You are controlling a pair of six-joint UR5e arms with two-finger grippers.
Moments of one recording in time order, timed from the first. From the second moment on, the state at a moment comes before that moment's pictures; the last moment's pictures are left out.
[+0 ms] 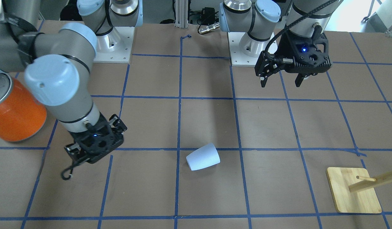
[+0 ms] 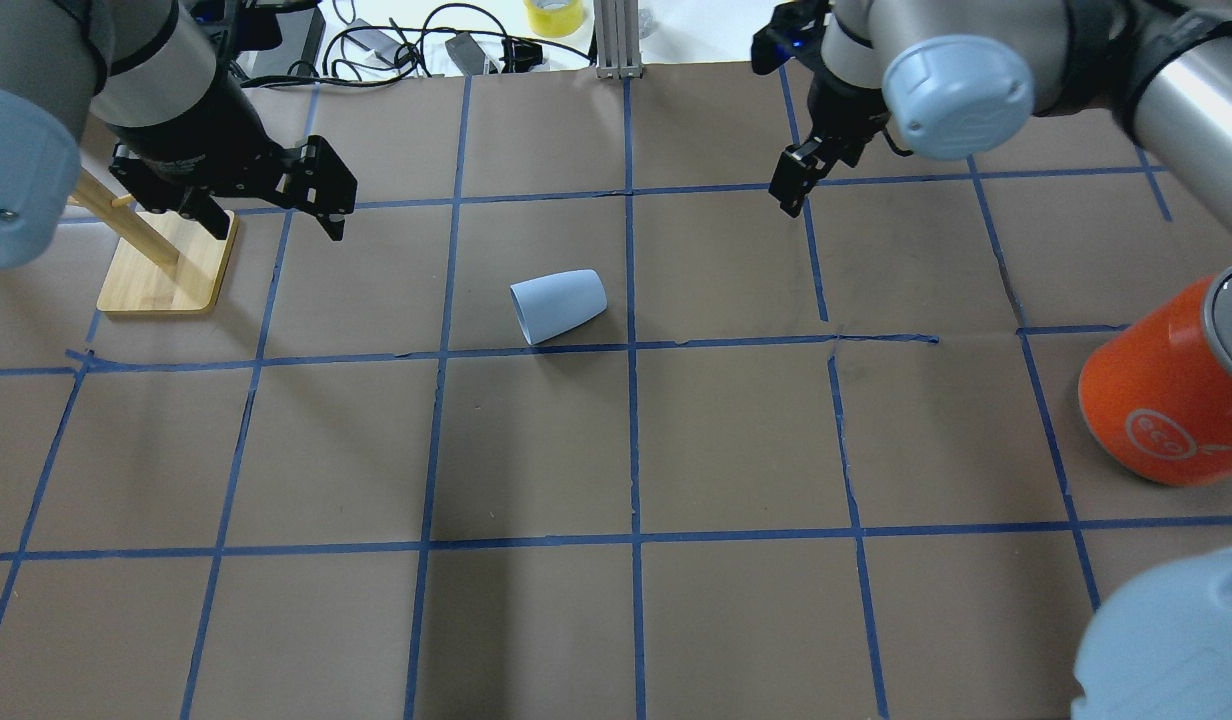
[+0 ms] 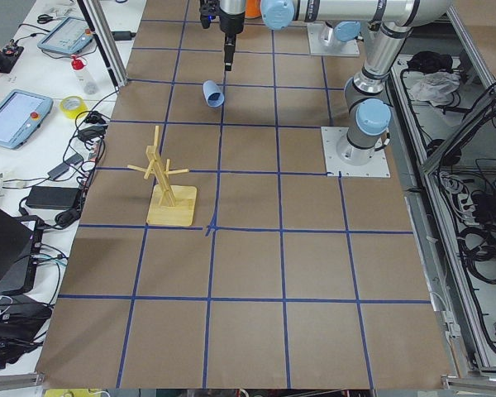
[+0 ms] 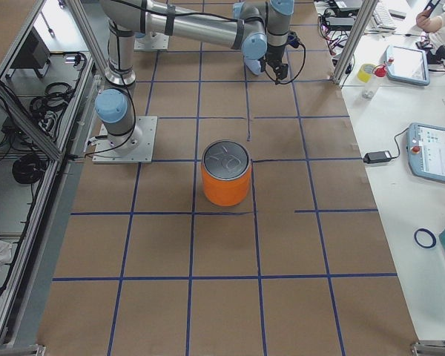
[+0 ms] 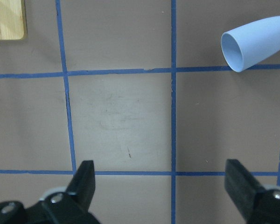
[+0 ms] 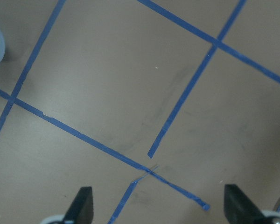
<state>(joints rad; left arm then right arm) -1.55 -1.58 -1.62 -1.41 1.60 0.02 1.57 -1.29 1.49 -1.79 -1.54 -0.41</state>
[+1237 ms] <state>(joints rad) -1.55 -1.90 -1.75 -1.14 1.28 -0.09 1.57 -1.47 1.51 -1.59 -1.57 0.05</state>
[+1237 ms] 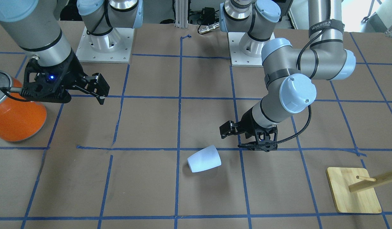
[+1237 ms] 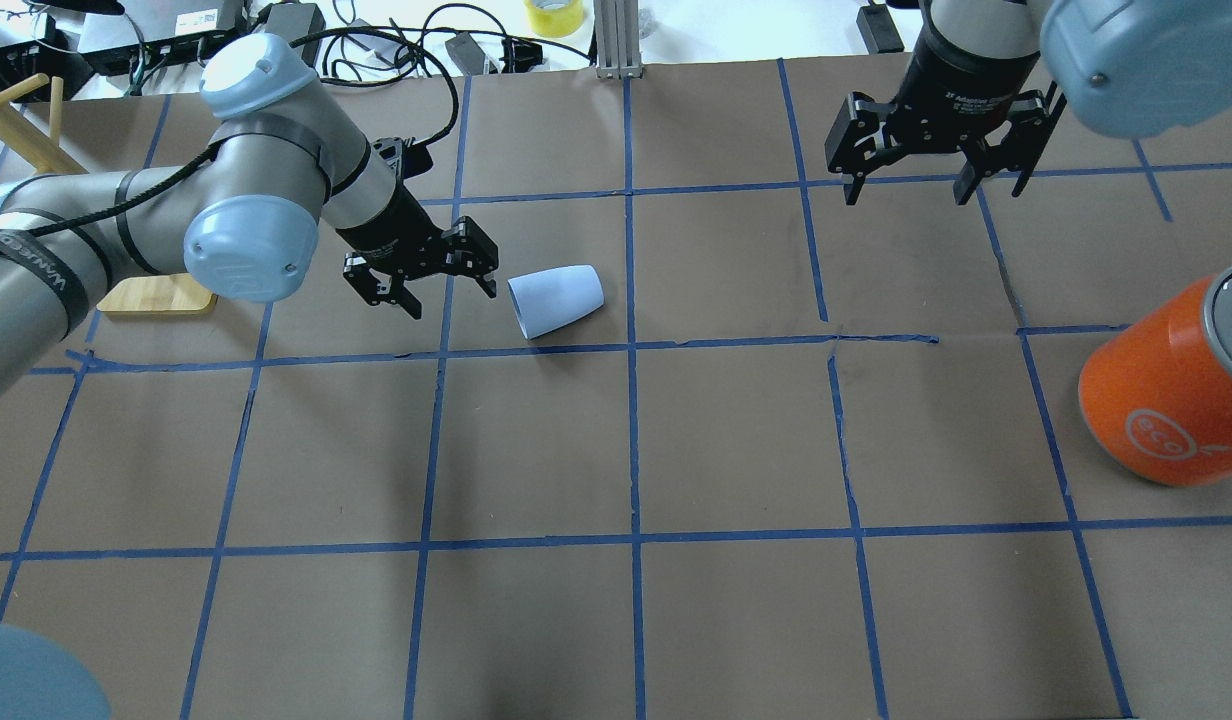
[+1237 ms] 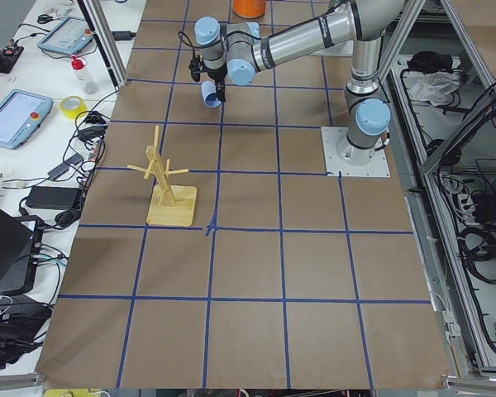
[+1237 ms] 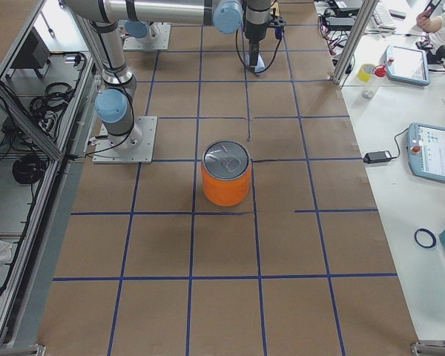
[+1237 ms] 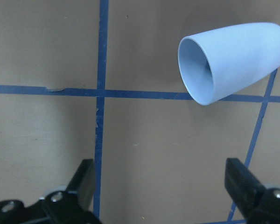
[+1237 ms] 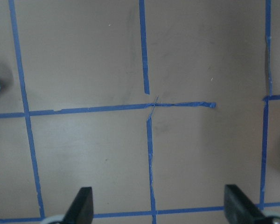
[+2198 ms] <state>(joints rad) -1.54 -2.09 -1.76 -0.95 0.84 -0.24 1.56 -1.49 1.51 -1.59 -1.58 0.05</state>
